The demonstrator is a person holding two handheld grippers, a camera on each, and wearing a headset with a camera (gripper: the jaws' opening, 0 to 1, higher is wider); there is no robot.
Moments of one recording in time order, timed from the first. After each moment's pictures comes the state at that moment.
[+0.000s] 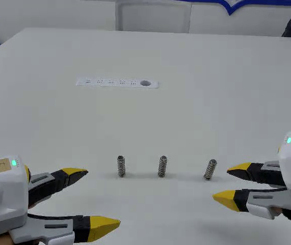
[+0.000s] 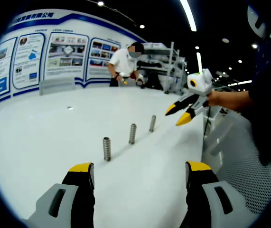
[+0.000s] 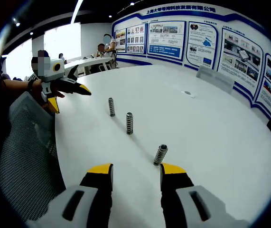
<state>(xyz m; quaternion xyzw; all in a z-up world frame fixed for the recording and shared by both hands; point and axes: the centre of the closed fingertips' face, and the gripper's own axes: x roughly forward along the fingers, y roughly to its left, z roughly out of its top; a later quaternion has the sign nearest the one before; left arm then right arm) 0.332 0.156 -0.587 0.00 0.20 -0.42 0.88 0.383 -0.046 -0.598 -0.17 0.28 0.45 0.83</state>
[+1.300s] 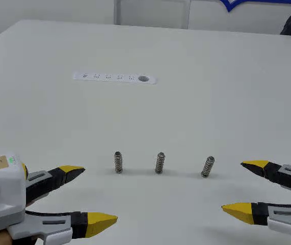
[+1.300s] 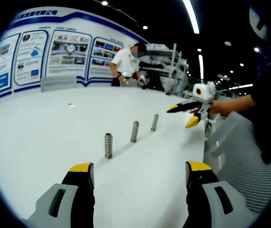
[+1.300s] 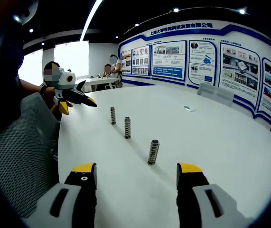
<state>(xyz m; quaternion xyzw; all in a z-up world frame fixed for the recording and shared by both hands) 0.336 0.157 -0.596 -0.01 0.20 -0.42 0.88 0.383 -0.063 -0.598 -0.13 0.18 0.49 0.85</state>
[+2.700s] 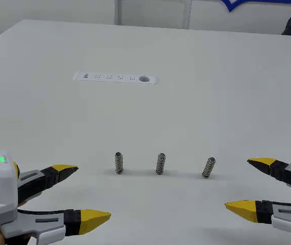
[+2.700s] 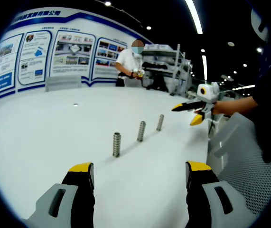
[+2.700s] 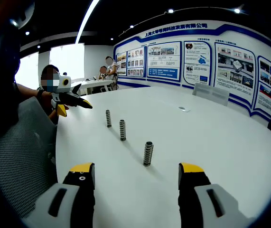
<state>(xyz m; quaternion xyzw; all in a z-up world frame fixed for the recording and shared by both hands) 0.340 0.171 -0.595 -0.01 0.20 -0.40 0.89 0.388 -0.069 -0.595 -0.12 0.18 0.47 0.86</state>
